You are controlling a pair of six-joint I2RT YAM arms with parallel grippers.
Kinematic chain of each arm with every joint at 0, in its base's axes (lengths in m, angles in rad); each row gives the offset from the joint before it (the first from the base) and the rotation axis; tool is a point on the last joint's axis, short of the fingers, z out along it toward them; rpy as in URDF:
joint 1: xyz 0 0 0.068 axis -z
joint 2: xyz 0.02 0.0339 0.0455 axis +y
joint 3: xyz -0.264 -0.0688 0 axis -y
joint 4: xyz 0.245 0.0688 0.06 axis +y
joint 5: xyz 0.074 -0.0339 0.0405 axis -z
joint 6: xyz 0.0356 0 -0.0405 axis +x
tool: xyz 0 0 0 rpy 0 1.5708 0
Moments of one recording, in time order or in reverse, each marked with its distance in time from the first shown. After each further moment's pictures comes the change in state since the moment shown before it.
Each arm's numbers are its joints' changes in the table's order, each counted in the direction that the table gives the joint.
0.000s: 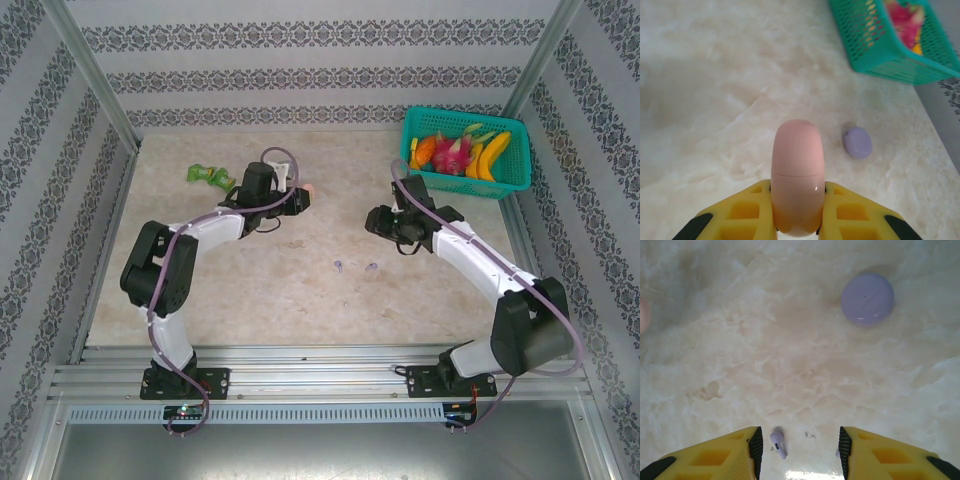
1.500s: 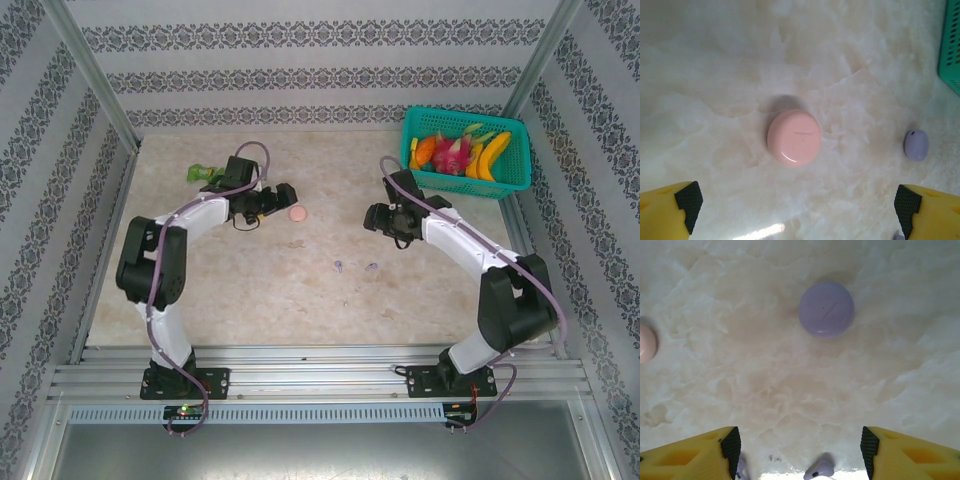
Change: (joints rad) left arm -0.126 -0.022 0.102 0.410 -0.025 -0.105; right arm 0.006 0.144 0.104 0.079 0.129 -0.026
